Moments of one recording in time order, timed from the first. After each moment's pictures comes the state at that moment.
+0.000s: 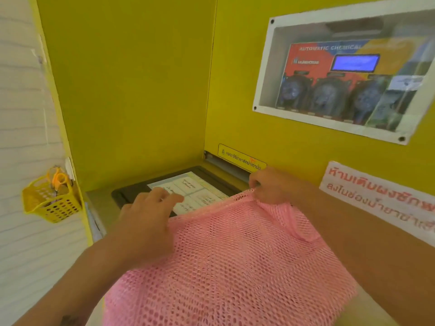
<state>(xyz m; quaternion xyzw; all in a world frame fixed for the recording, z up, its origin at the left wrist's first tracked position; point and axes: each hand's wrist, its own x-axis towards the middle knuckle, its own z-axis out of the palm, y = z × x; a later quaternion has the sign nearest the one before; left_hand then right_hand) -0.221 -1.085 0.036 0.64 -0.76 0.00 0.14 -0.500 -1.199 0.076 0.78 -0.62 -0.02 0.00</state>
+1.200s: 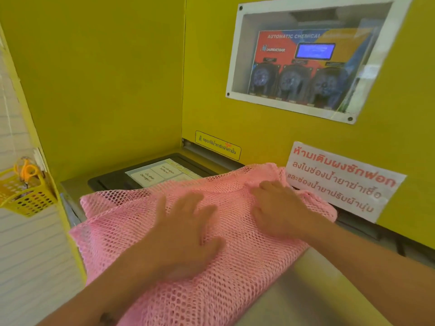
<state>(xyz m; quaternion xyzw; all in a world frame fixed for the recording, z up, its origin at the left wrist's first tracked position) -0.288 -1.043 0.015 0.51 -0.86 -0.04 0.09 -0.530 -1.078 0.034 0.74 -0.67 -0.04 0.05</state>
